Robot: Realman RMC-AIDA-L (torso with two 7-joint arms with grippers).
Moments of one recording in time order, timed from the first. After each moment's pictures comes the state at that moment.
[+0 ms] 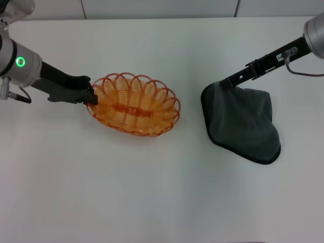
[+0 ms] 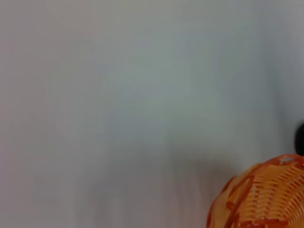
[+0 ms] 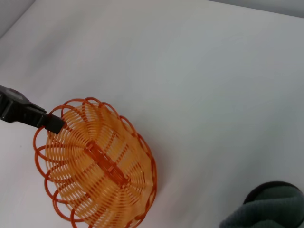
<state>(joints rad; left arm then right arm) -0.86 -1.90 1.08 0.53 2.36 1.22 -2.75 0.91 2.06 -0.65 -0.82 -2.70 -1.53 2.27</state>
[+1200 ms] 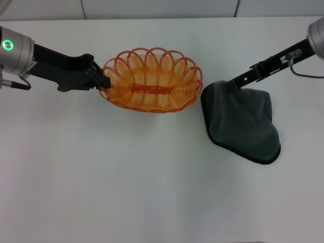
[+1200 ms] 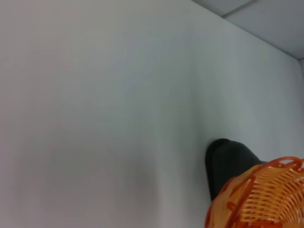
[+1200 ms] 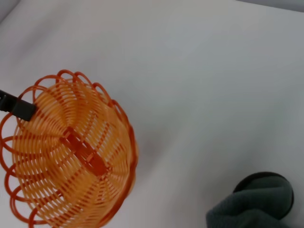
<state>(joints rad) -0.84 -1.86 0.98 0.52 2.16 1.35 -2.72 0.90 2.05 -0.66 -0.82 -2.71 -1.53 2.28</state>
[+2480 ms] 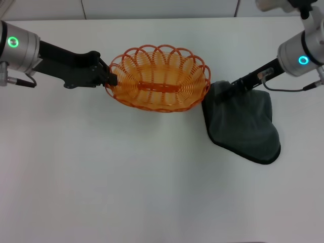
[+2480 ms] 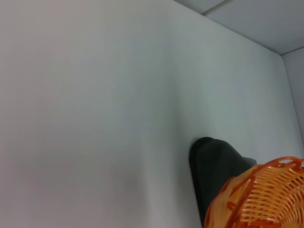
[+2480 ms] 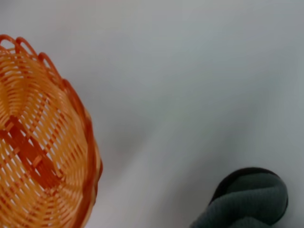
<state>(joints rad) -0.85 -1.87 0.99 0.52 2.14 1.36 -2.70 0.95 2.06 -0.74 -0.56 -2.74 -1.23 2.29</state>
